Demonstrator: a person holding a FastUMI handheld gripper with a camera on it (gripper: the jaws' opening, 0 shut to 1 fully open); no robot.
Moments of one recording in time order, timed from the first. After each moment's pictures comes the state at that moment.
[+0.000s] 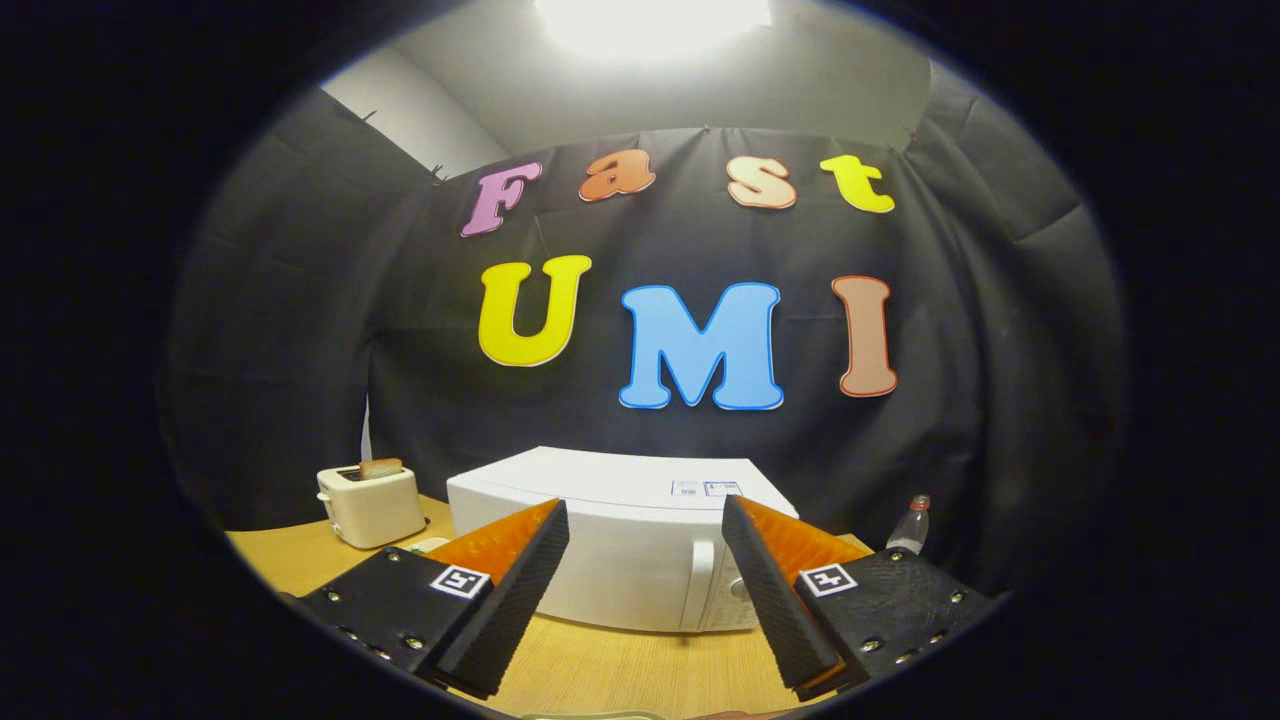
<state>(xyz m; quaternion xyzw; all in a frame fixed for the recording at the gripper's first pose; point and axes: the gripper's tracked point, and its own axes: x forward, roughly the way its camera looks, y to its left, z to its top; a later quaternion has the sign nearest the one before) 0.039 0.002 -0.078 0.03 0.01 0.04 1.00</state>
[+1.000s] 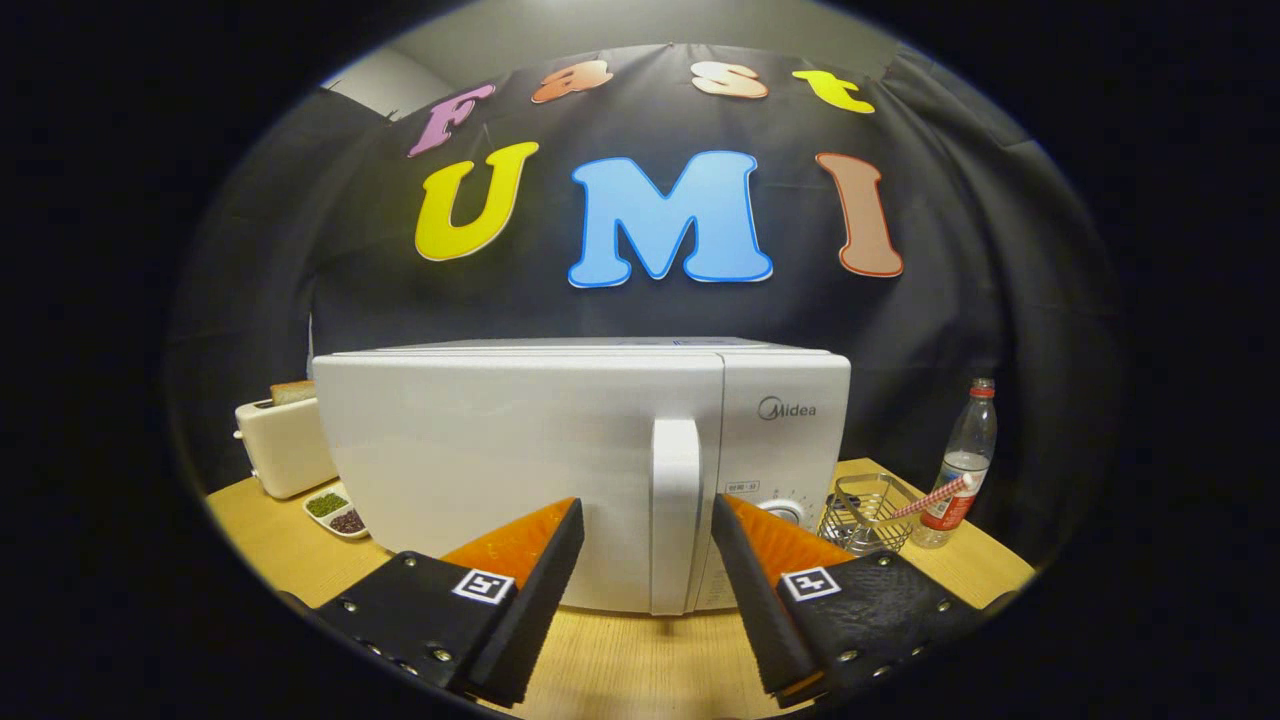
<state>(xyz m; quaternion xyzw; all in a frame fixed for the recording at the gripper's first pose) 0.153 -0.022 -0.237 0.04 0.11 0.00 0.99</state>
